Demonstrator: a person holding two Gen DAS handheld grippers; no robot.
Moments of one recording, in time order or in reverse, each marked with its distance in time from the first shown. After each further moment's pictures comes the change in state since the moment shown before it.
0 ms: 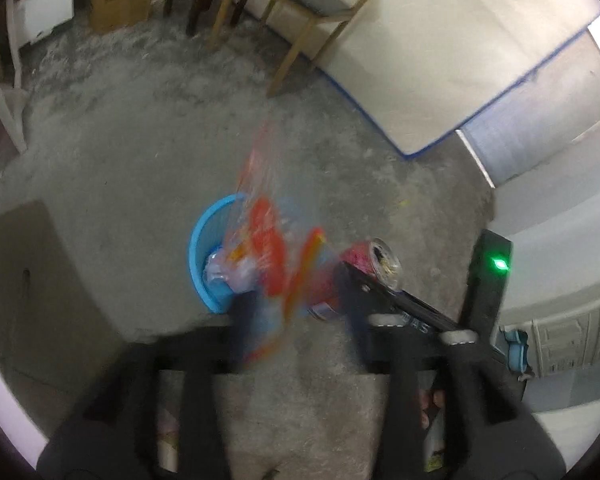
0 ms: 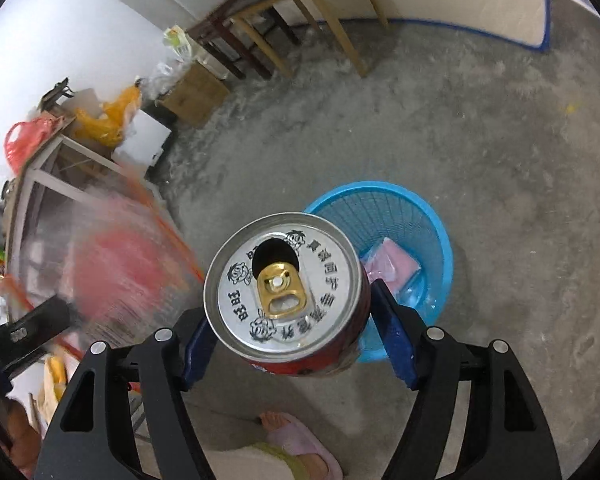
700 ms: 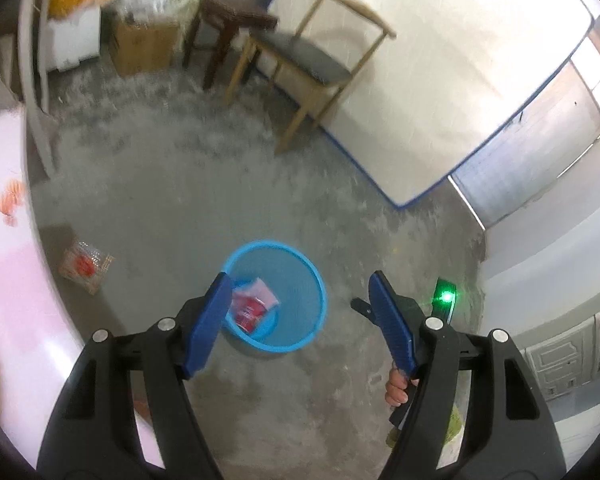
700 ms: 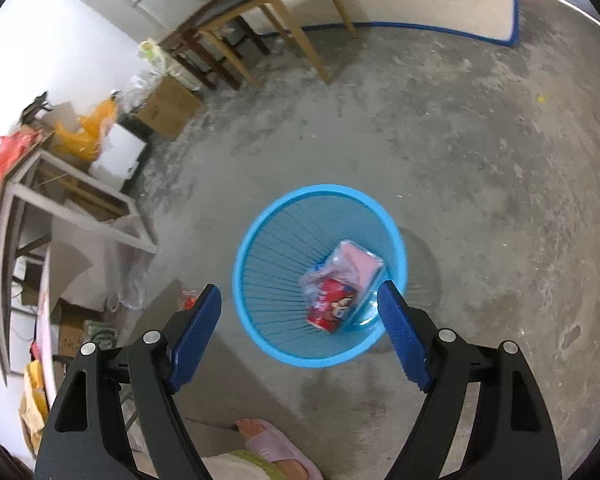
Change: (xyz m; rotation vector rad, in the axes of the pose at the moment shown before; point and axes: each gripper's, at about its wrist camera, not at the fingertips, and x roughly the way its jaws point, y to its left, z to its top) left arm -0.149 0.023 -0.017 0.017 -0.233 -0.027; right arm -0.031 -0.032 -0.025 0.025 -0.069 -0.060
